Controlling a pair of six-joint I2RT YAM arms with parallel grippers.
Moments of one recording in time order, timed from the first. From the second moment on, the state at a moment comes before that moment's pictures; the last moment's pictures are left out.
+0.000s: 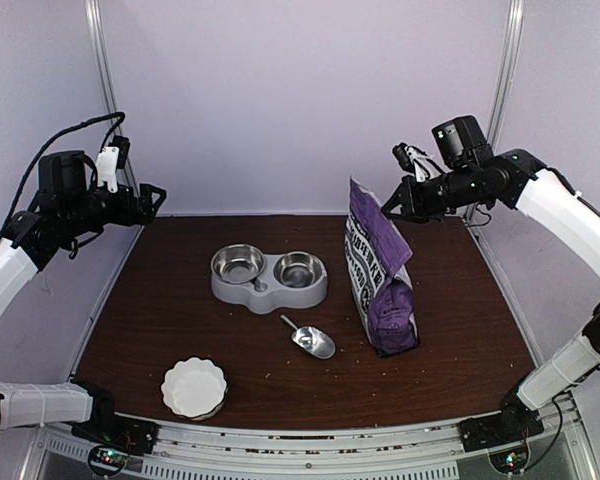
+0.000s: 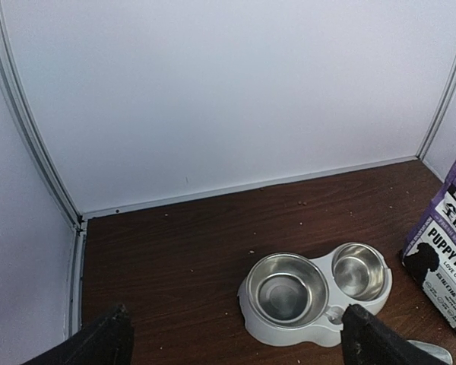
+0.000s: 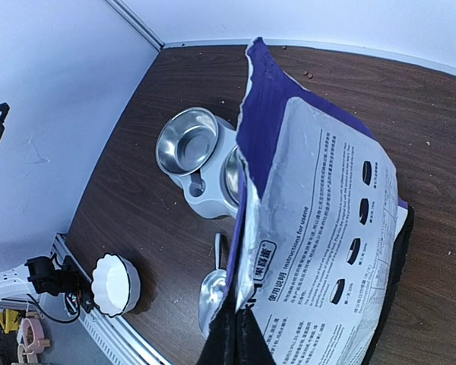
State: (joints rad) left arm -0.28 1.01 1.15 -0.44 0.03 -0.03; right arm 0.56 1.46 1.61 -0.84 -0.27 0.38
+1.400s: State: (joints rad) left arm -0.80 1.05 0.85 -0.13 0.15 -0.60; right arm 1.06 1.52 1.21 -0.16 -0.16 0.77
